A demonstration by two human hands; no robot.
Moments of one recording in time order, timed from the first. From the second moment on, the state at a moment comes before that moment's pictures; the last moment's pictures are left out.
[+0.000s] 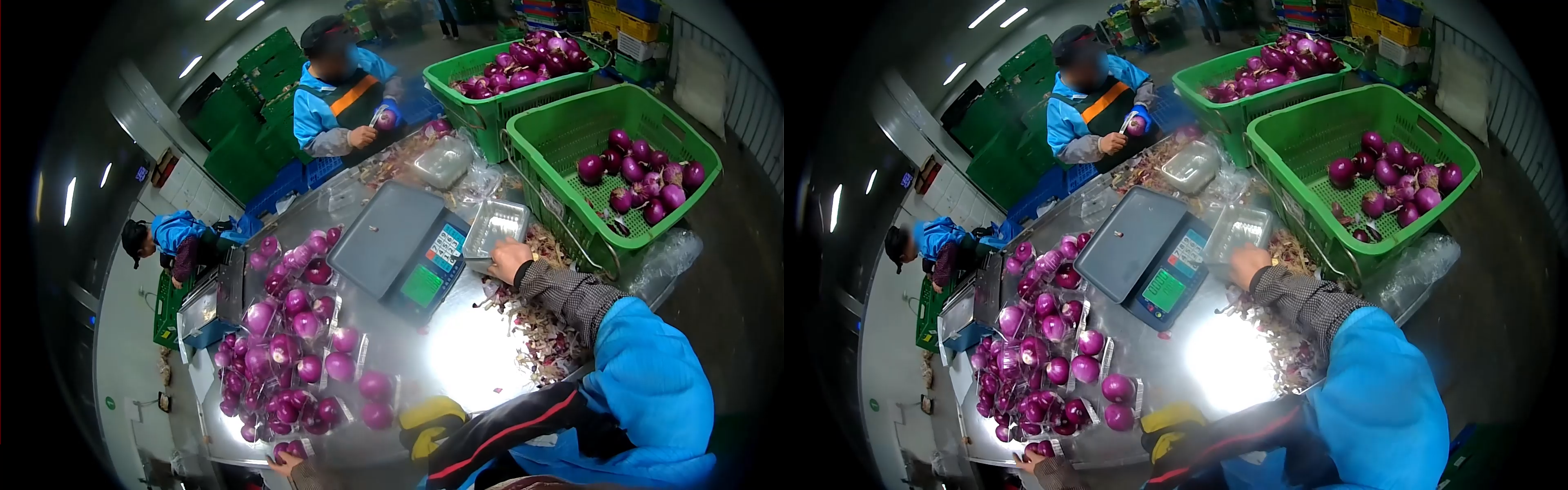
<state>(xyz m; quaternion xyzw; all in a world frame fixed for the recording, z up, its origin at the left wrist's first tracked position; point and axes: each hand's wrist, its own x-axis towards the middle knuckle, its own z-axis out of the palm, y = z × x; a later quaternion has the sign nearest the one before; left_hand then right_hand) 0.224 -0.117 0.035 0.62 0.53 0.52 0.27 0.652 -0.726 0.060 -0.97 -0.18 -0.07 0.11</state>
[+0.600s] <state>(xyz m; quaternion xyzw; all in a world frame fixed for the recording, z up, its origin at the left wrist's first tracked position) 0.392 -0.270 0.126 0.74 0.21 0.32 0.56 0.603 -0.732 0.111 -0.87 -0.37 -0.28 0.14</state>
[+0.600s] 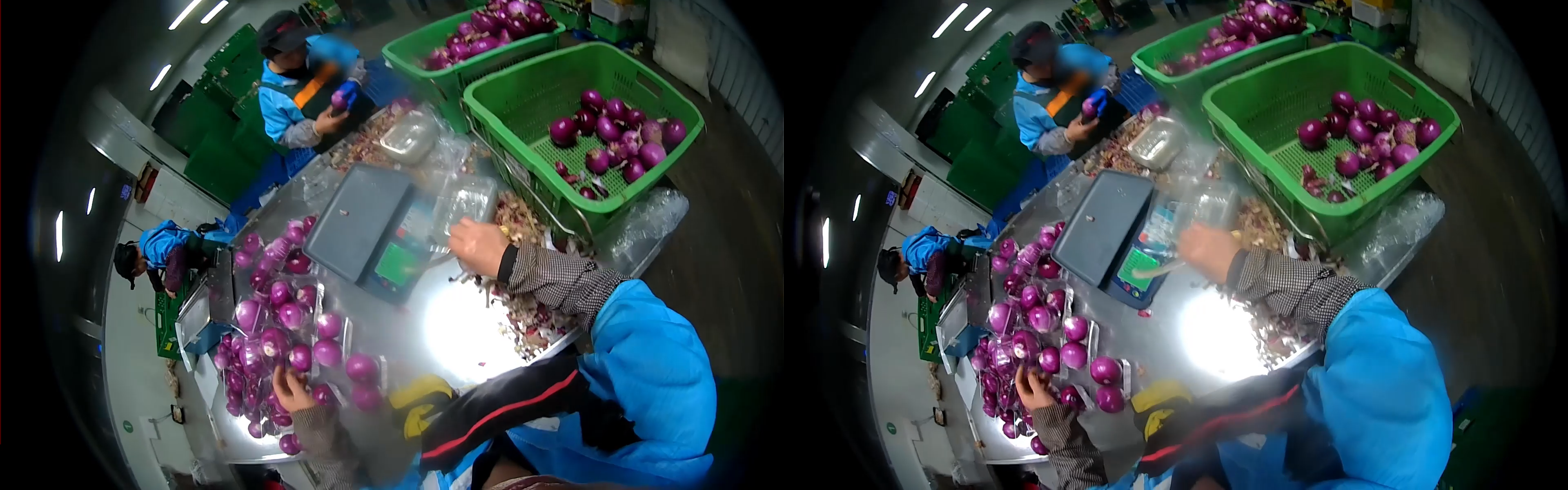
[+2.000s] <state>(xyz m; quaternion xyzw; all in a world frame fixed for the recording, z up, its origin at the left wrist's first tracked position) 0.902 -1.023 0.009 0.96 -0.28 -0.04 0.05 0.456 -1.033 0.024 -0.86 -0.15 -0.03 0.49</state>
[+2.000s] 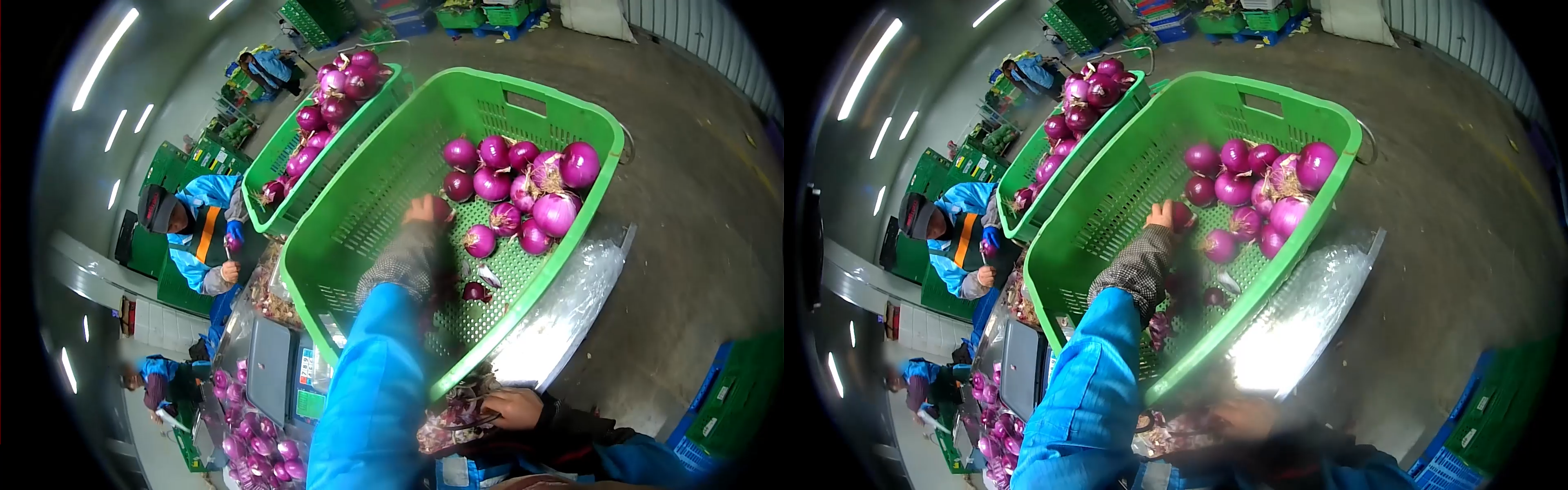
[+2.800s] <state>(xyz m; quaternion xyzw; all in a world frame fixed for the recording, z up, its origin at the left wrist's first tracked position) 0.622 -0.694 0.240 0.59 -0.27 -0.23 0.72 0.461 -0.918 0.151 -0.82 -0.09 -0.16 0.55</state>
